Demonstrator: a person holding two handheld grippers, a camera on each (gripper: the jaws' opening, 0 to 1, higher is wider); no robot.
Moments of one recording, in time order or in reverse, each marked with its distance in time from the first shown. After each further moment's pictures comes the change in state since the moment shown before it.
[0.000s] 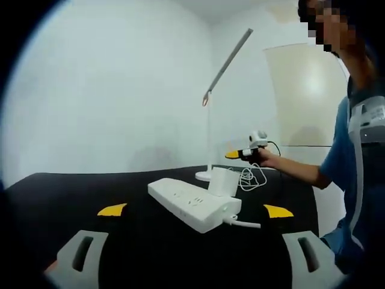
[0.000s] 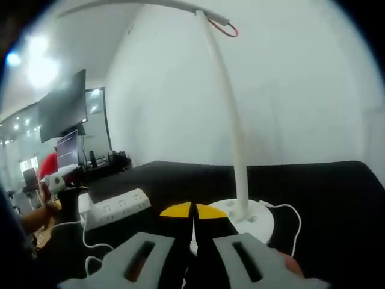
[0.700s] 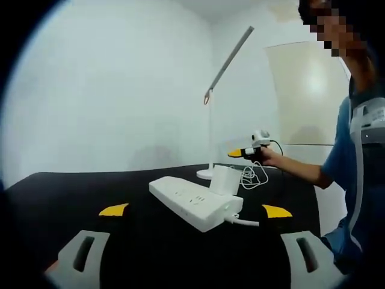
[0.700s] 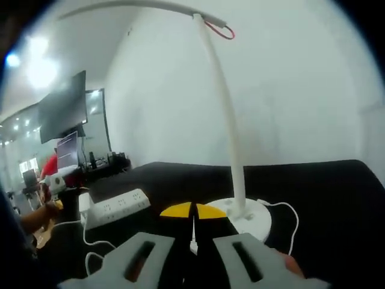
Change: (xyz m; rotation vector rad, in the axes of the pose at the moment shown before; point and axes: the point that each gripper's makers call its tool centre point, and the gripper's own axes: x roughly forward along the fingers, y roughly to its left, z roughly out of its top) left arm 0.000 0.003 -0.002 0.002 0.011 0.011; right arm -0.004 -0.006 0.000 0.002 -0.013 -0.004
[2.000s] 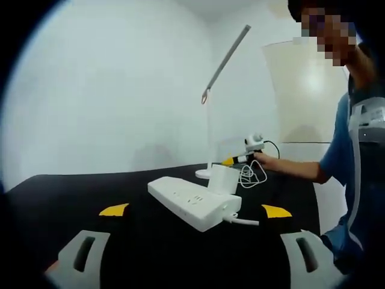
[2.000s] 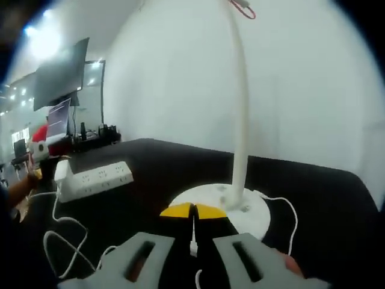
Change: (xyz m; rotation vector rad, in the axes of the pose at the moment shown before) left arm 0.000 -0.003 0.000 0.016 -0.001 -0.009; right arm 0.030 -0.025 -0.039 -0.154 0.134 -0.075
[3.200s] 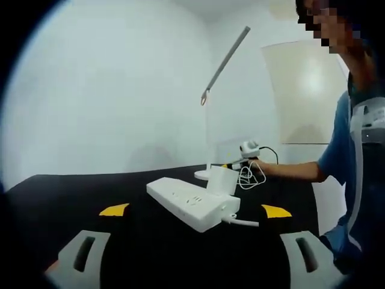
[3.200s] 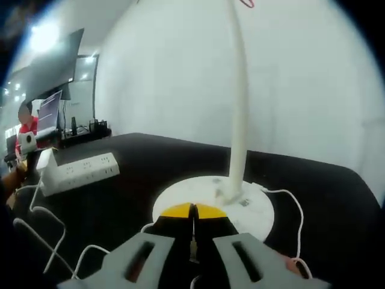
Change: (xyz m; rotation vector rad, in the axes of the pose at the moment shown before) left arm 0.000 -0.002 0.000 -0.002 0.000 -0.009; right arm 0.018 -0.003 -0.015 -0.011 0.007 -0.049
